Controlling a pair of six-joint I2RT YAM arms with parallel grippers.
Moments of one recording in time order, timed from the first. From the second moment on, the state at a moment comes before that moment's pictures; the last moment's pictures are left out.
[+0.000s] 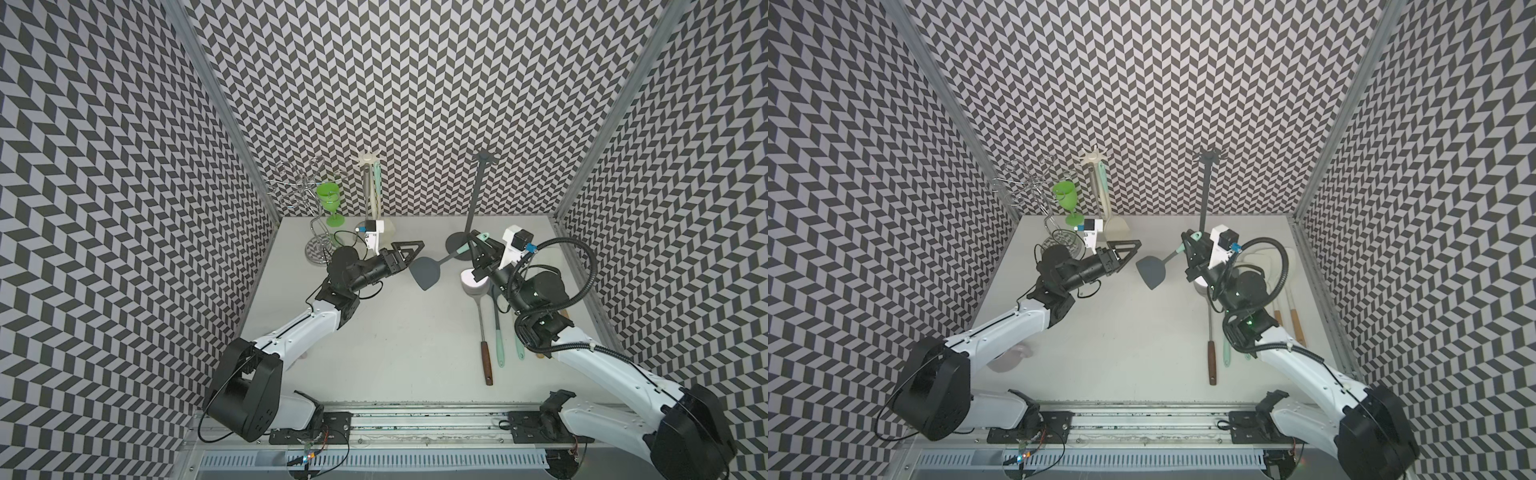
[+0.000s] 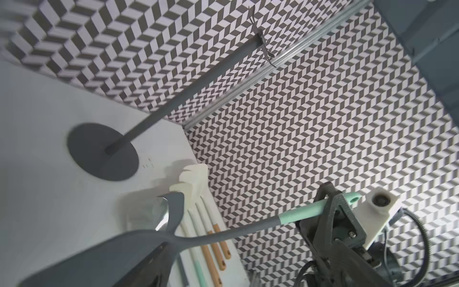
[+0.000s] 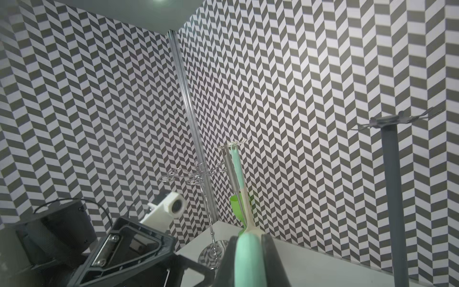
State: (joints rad) left arm -0.47 1.39 0.81 0.72 0.62 -1.18; right arm 0.58 1.10 0.66 0.81 0.01 0.18
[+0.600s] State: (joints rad) left arm -0.59 1.53 0.78 0.98 0.55 -1.95; right arm 0.78 1.18 0.54 1.29 0.27 -0.09
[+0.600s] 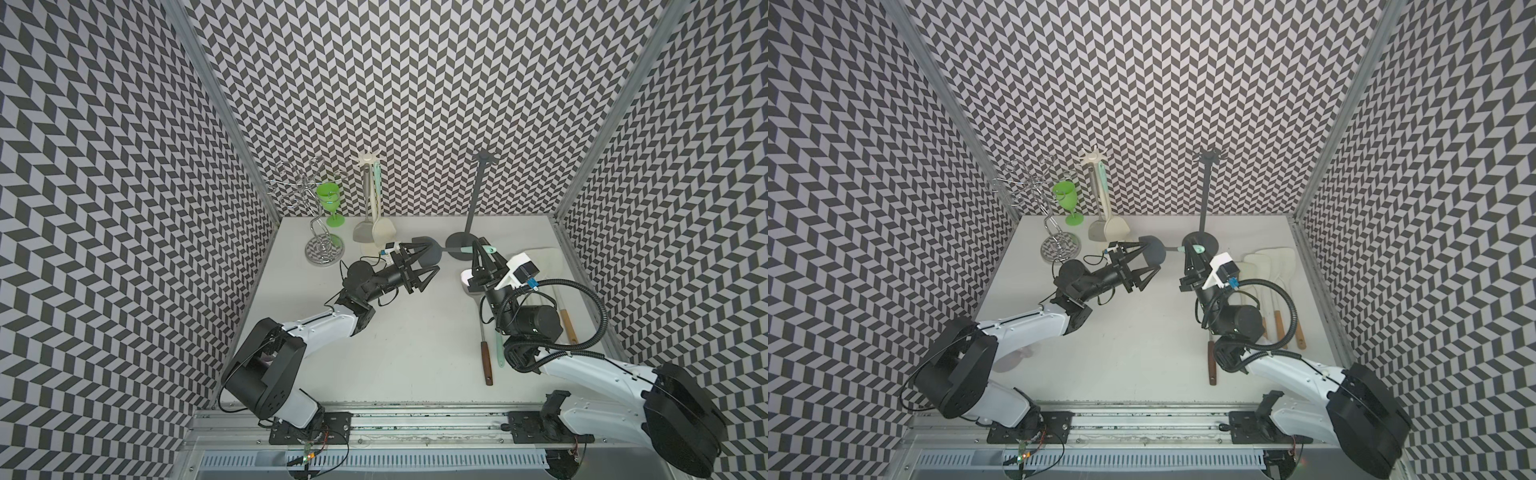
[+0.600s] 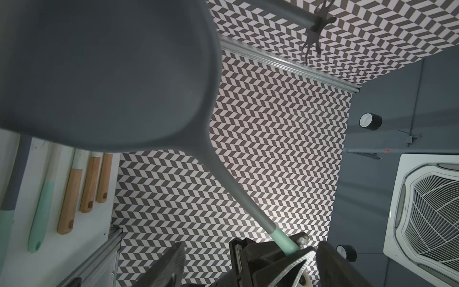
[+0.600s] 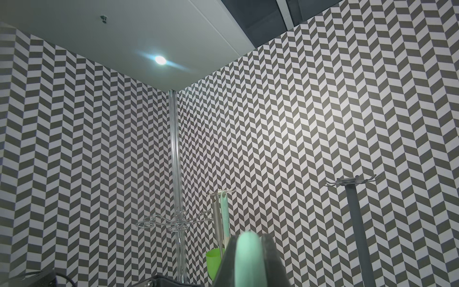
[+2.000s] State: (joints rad) left arm -0.60 1.62 0.90 0.86 0.50 -2.06; right arm 0.97 1.31 0.44 1.50 0.42 -0.33
